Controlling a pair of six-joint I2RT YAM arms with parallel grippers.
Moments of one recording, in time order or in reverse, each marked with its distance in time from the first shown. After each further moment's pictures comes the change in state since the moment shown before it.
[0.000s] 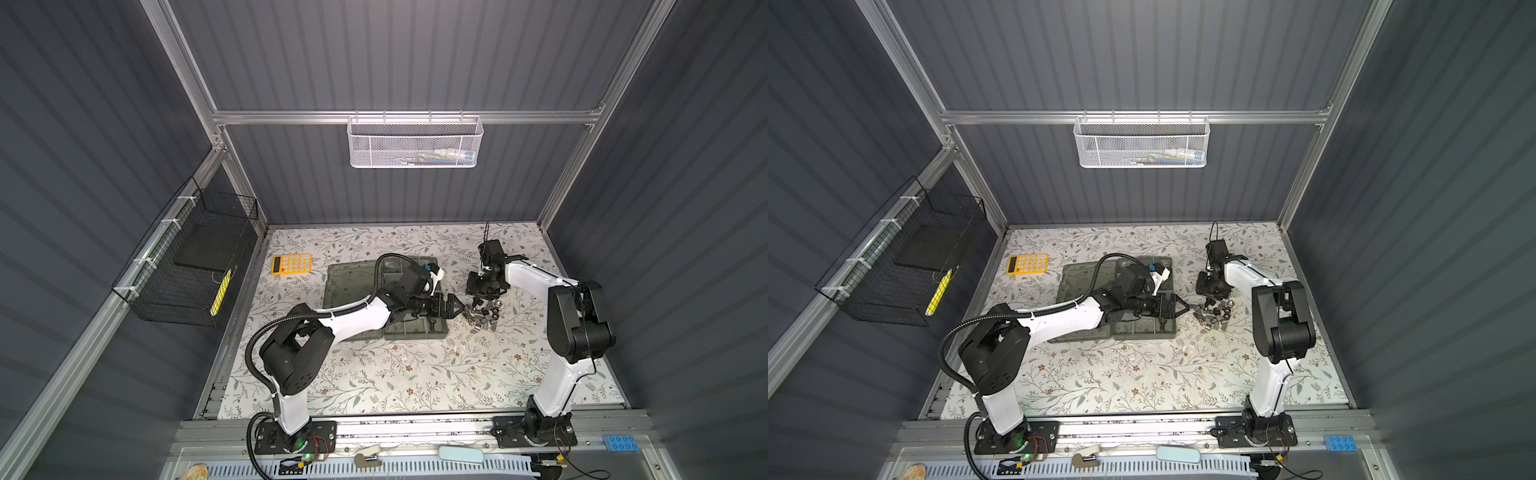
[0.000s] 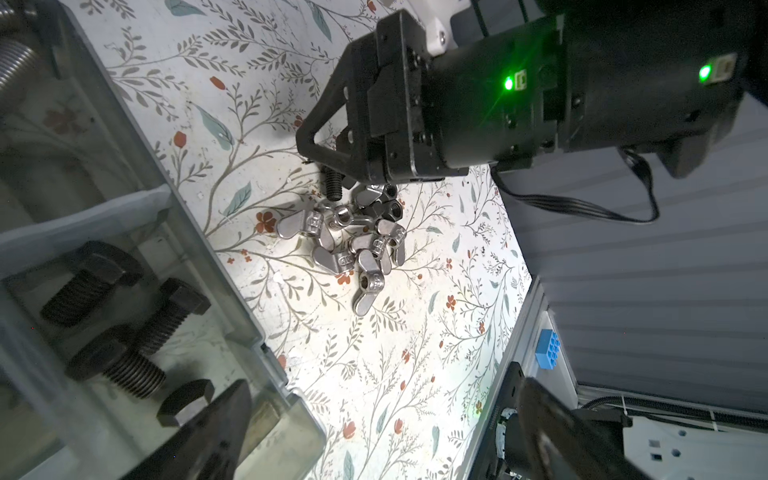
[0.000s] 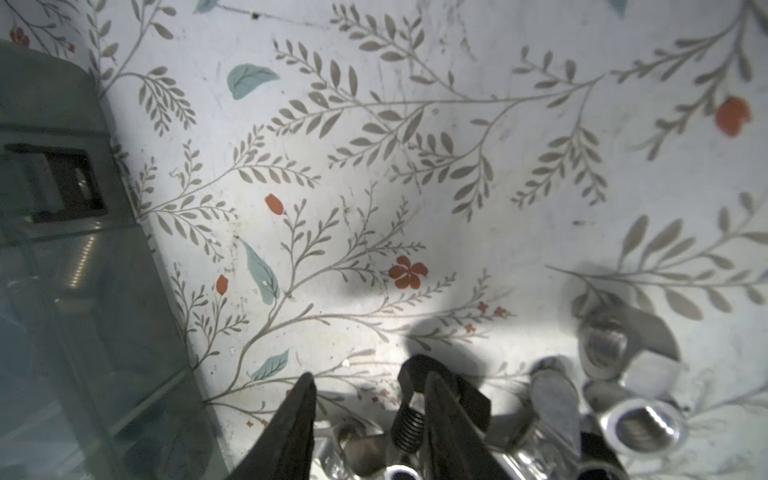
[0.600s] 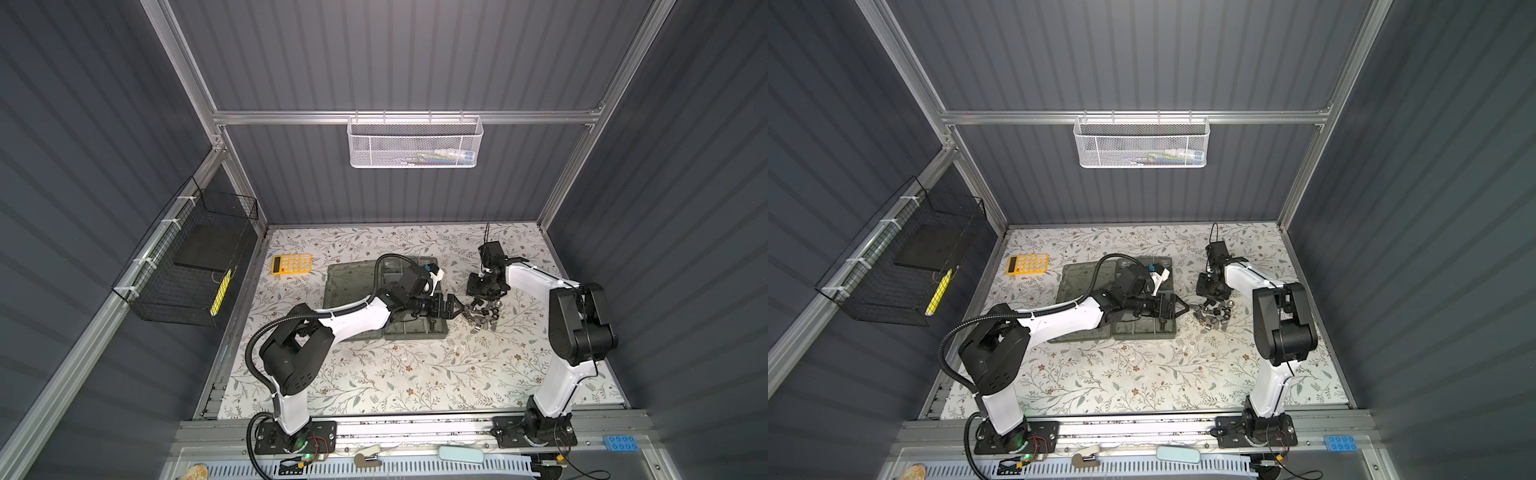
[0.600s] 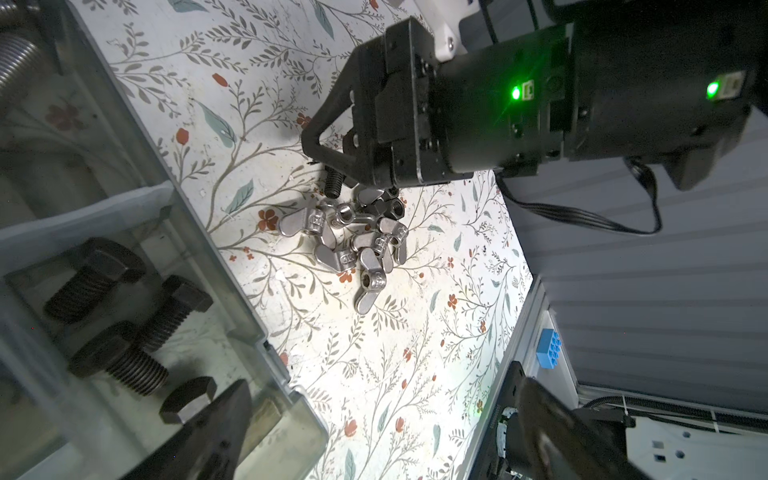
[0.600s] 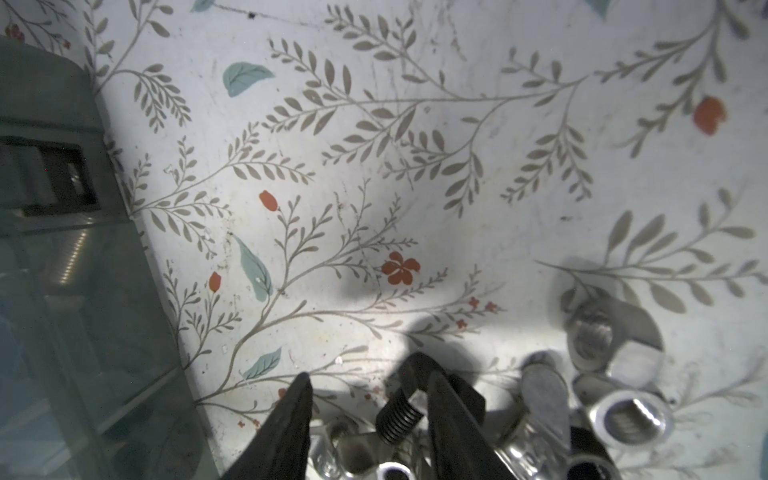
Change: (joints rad) left arm 0.002 0.000 -0.001 -0.001 0.000 0.000; right arm 0.003 -0.023 -0.033 0.023 0.023 -0.004
